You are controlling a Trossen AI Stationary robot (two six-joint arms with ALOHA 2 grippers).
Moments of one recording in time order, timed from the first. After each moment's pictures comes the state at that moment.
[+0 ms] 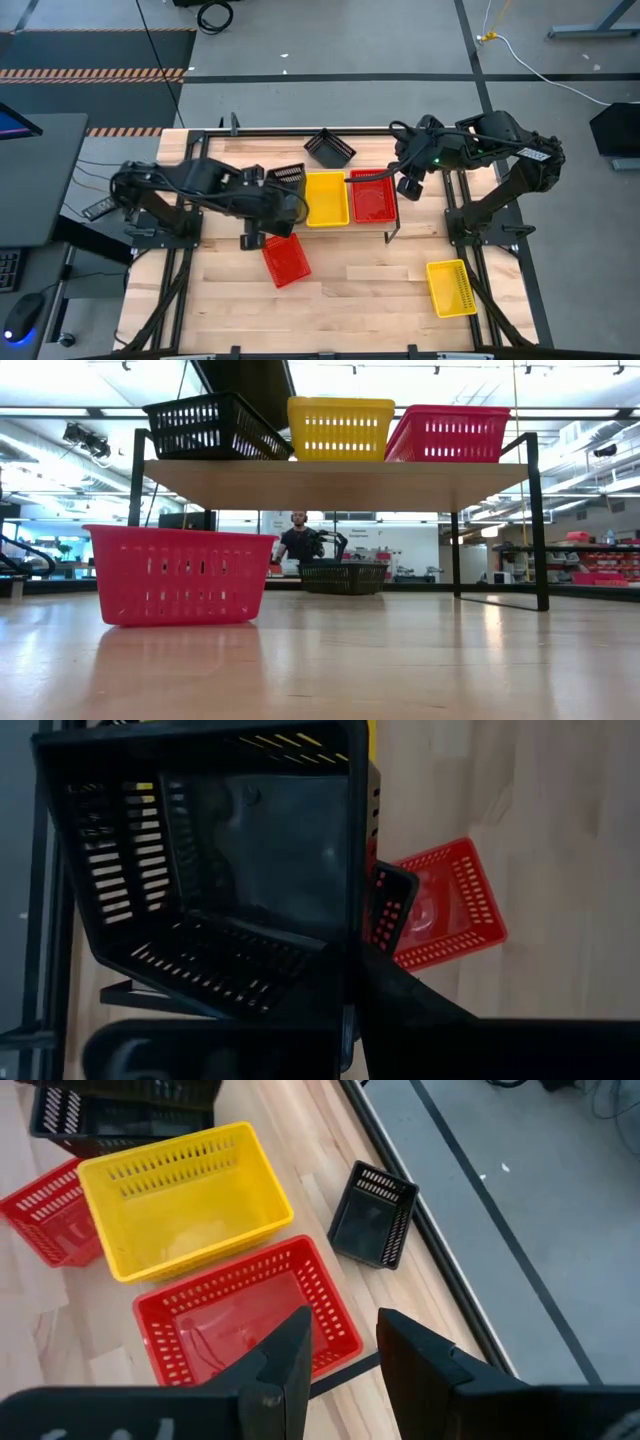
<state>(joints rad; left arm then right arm) -0.24 1.62 1.99 -1.57 -0.25 -0.24 0.12 1.45 2.02 -1.57 0.45 0.34</state>
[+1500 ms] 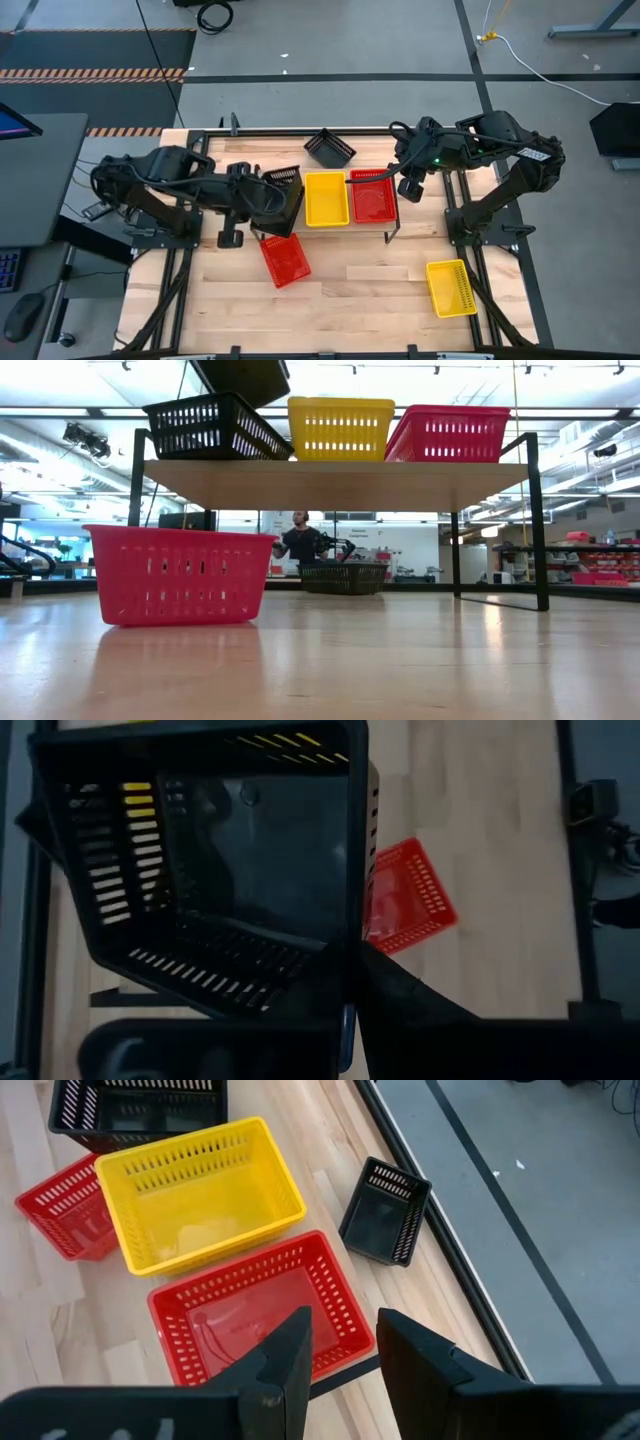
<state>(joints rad) -0.25 1.51 2.00 -1.57 -0.16 -0.17 0.12 1.45 2.02 -1.57 0.42 0.35</state>
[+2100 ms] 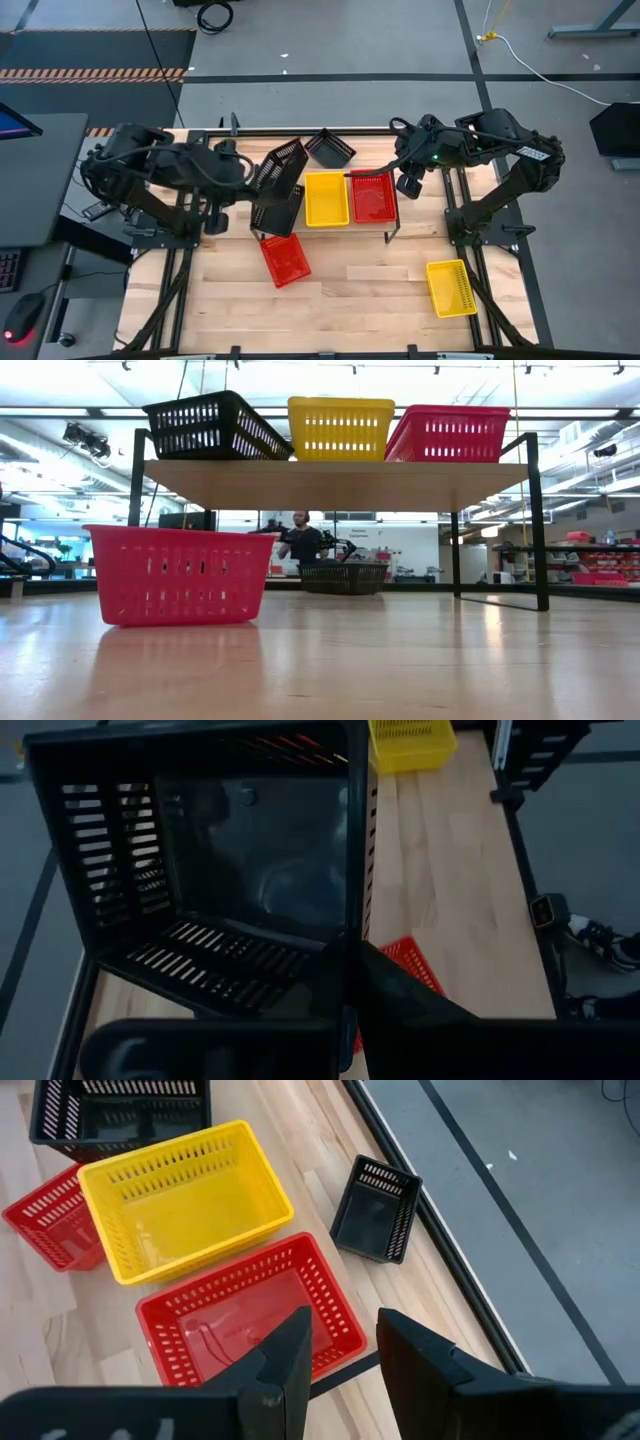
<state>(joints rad) -0.25 1.52 2.29 -1.57 -0.23 -0.14 0.09 1.45 2.02 -1.57 0.43 0.36</state>
